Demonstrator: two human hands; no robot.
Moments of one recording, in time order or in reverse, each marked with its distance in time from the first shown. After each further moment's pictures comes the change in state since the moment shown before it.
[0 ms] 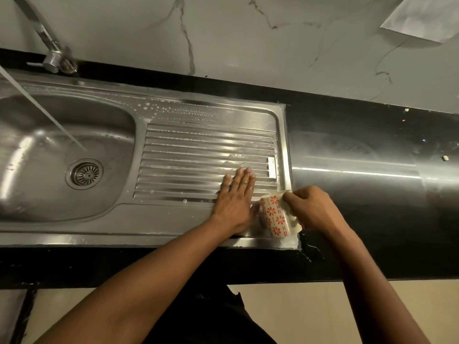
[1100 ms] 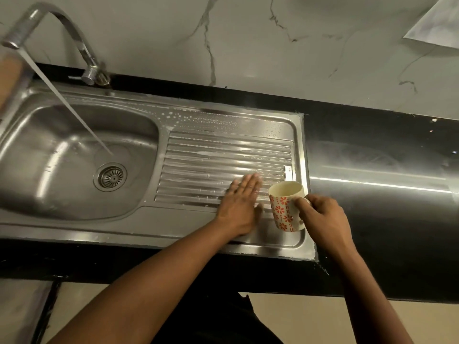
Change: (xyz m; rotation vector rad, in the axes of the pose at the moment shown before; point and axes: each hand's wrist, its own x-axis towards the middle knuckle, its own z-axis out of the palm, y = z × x) left_hand -0.009 -0.027 -0.016 0.006 -0.004 -0.042; right_hand -0.011 0.000 0.026 0.273 0.201 -0.127
